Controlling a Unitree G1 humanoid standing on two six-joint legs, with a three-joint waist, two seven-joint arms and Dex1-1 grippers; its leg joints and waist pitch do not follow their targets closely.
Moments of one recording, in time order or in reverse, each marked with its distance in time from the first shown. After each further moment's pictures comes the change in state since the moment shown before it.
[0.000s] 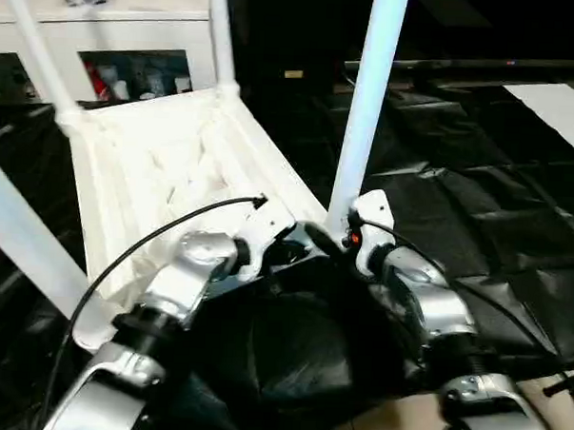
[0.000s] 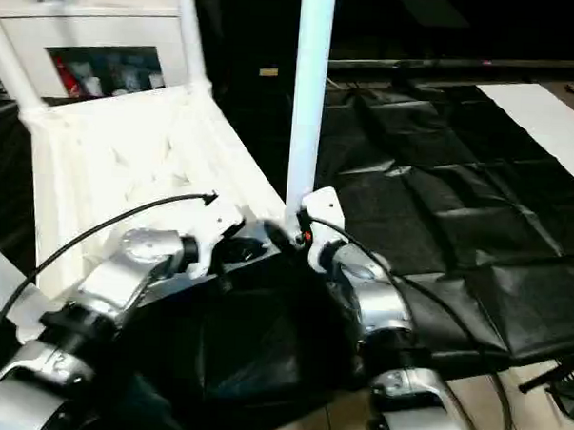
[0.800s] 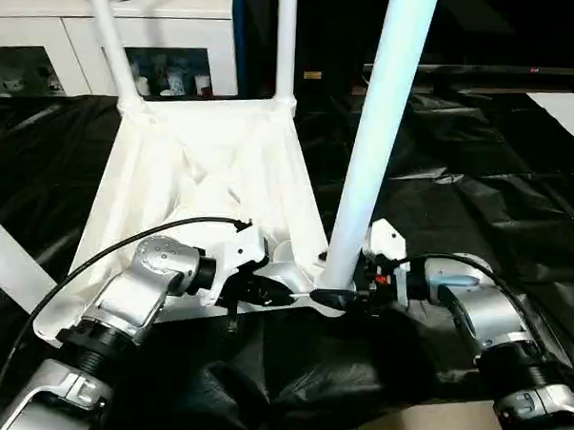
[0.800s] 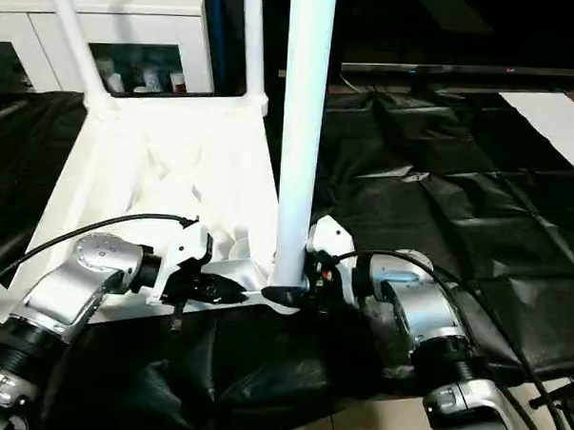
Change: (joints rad) left arm 0.105 0.199 -0.065 -0.184 -0.114 -0.021 -0.389; right arm 0.054 -0.225 0.127 -0.145 0.102 0.014 0.597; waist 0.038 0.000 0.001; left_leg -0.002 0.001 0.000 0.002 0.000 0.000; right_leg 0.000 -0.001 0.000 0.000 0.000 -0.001
